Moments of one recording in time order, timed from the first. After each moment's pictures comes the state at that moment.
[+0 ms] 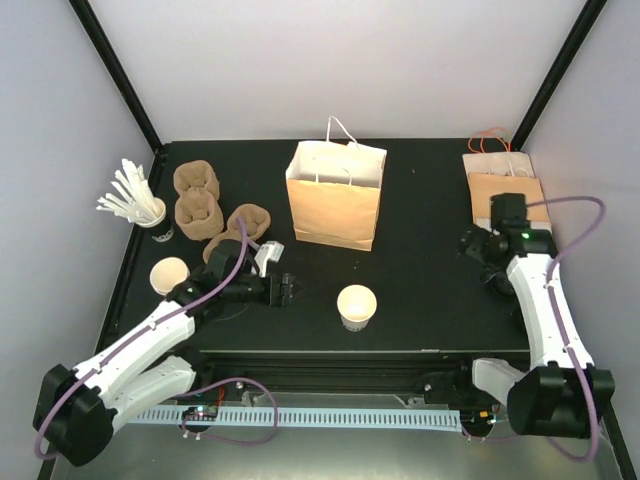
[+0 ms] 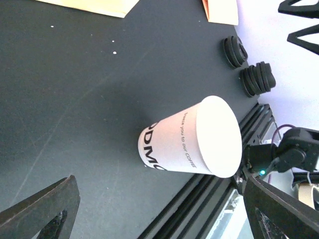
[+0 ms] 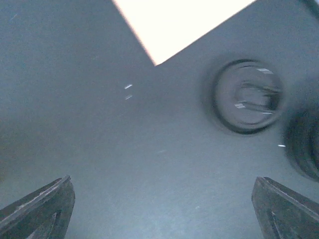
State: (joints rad) left arm -0.55 0.91 0.52 -0.27 0.55 -0.57; right arm 0.01 1.13 1.02 -1.03 0.12 0.56
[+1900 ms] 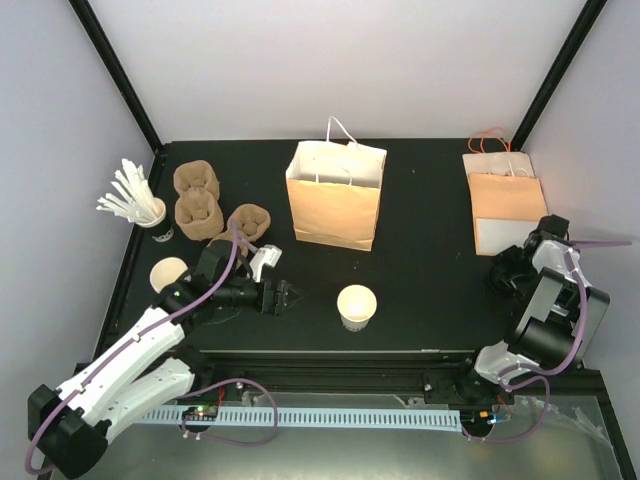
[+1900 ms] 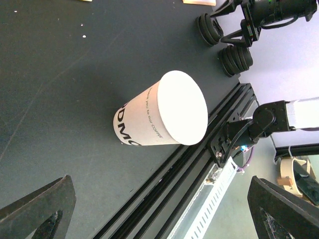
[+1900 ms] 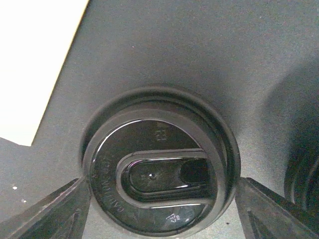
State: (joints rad) left arm -0.56 0.80 0.61 -0.48 0.62 -0.53; right arm -0.51 1.49 0.88 -0.71 -0.06 0.58
